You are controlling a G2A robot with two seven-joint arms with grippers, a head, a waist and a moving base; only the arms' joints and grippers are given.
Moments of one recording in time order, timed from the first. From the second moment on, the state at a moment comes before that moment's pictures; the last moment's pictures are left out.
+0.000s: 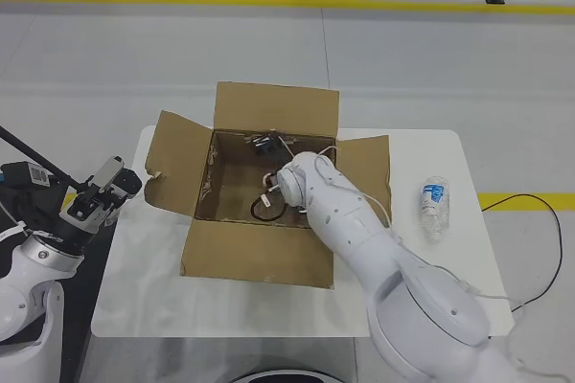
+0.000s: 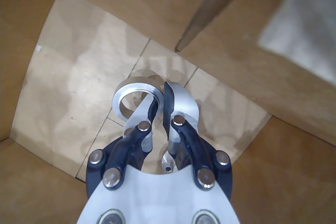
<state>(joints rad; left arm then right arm) 1.57 -1.17 -1.98 -2.05 -0.21 -0.12 -0.63 -0.19 -1.87 0.51 -0.27 -0.74 -0.01 0.67</state>
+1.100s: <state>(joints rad) 1.57 -1.17 -1.98 -2.05 -0.21 -0.12 -0.63 -0.77 -1.48 1.10 -1.62 -1.03 -0.25 1.02</state>
